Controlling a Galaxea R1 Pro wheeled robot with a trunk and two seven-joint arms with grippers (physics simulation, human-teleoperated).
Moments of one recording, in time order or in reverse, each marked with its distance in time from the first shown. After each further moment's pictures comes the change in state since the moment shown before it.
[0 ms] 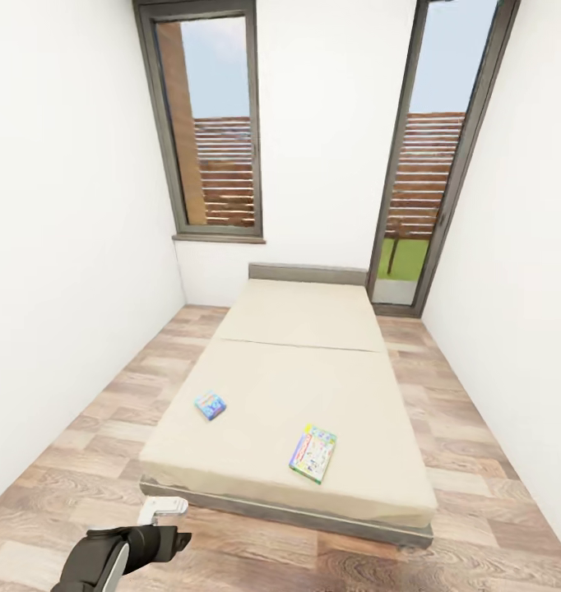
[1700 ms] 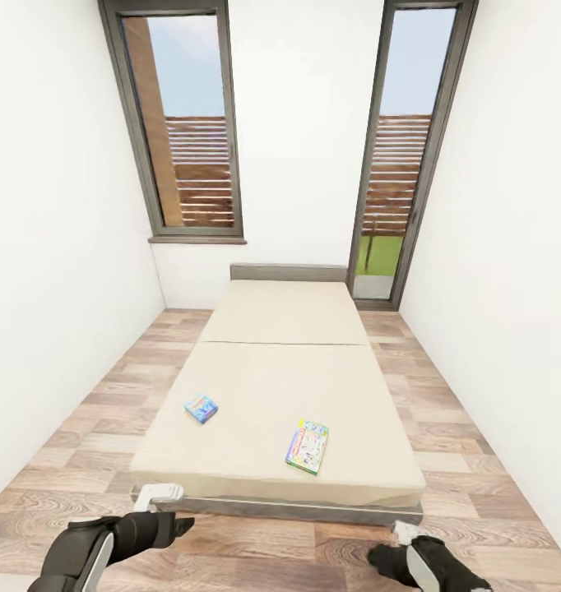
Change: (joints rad) left arm 0.000 0.029 0.043 -0.079 0.009 0.019 -0.185; right arm -0.114 0.004 -0.012 -0.271 -0.007 0.271 0.001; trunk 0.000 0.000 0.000
